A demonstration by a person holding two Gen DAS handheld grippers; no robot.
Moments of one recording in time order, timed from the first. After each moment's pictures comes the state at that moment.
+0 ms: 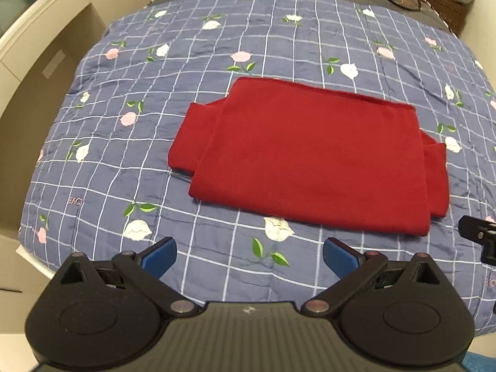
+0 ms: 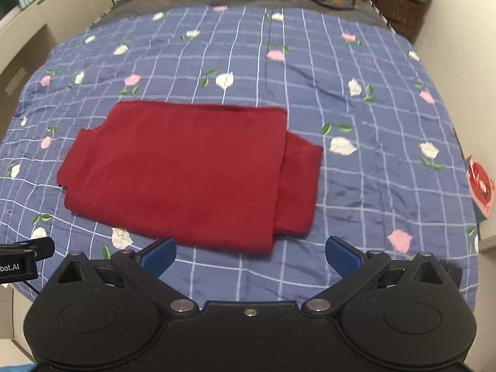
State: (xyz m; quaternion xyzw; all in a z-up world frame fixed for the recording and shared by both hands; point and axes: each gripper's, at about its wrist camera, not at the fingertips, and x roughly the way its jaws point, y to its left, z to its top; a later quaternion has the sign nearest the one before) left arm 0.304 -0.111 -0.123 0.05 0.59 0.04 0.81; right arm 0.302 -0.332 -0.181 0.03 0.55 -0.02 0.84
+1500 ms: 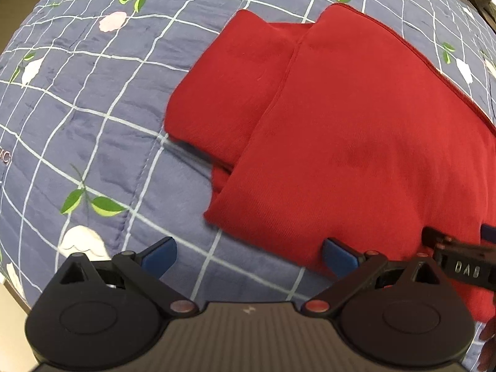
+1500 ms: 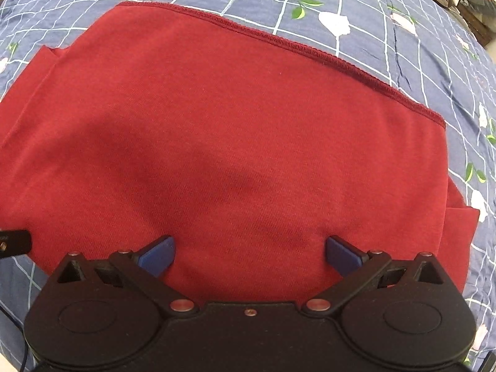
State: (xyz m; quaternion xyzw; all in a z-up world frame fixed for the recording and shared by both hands) left arm 0.414 0.001 -0.302 -0.09 0.66 0.08 0.74; right arm 0.465 -0.213 -0.372 -0.09 0.61 0.02 0.79
